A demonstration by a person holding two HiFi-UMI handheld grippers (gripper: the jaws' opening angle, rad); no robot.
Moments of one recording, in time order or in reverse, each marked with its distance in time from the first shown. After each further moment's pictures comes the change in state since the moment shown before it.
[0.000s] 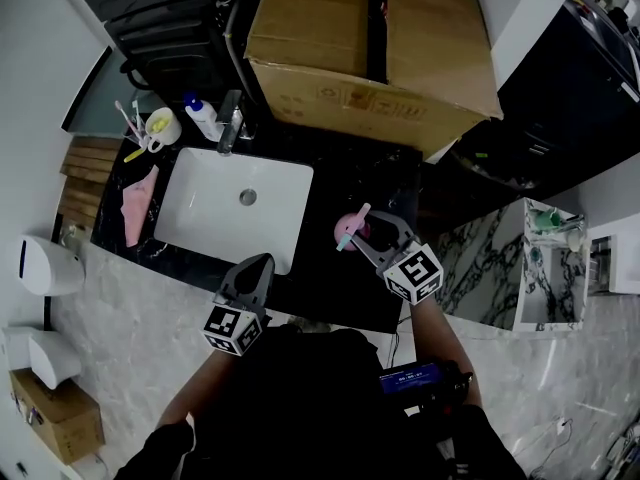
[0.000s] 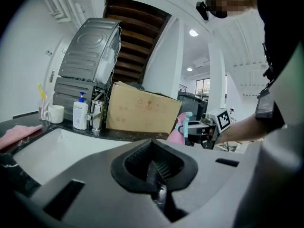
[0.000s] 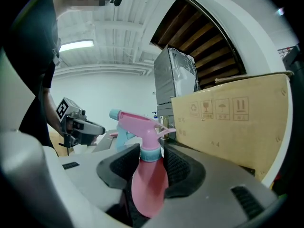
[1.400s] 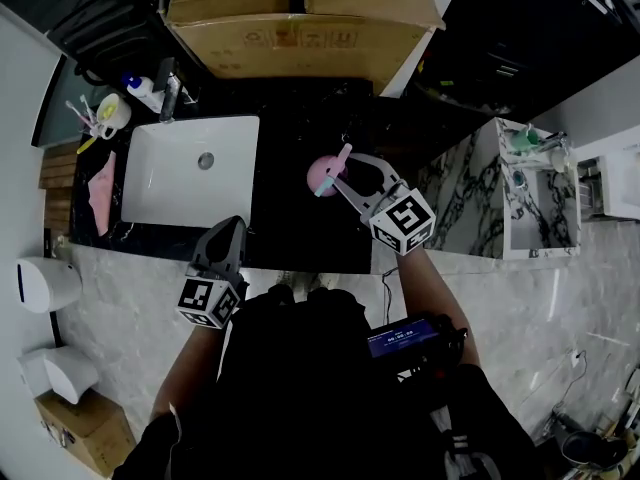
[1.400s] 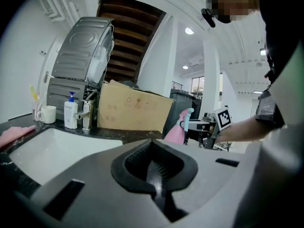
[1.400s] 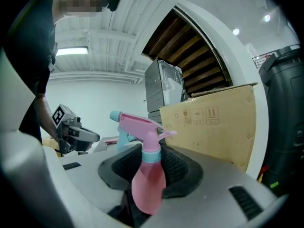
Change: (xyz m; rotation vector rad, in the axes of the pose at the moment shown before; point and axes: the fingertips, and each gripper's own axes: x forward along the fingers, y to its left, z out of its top) left arm 0.001 -0.045 -0.004 0.028 0.025 -0.044; right arm -0.068 -0.013 0.004 0.049 -0.099 -0.120
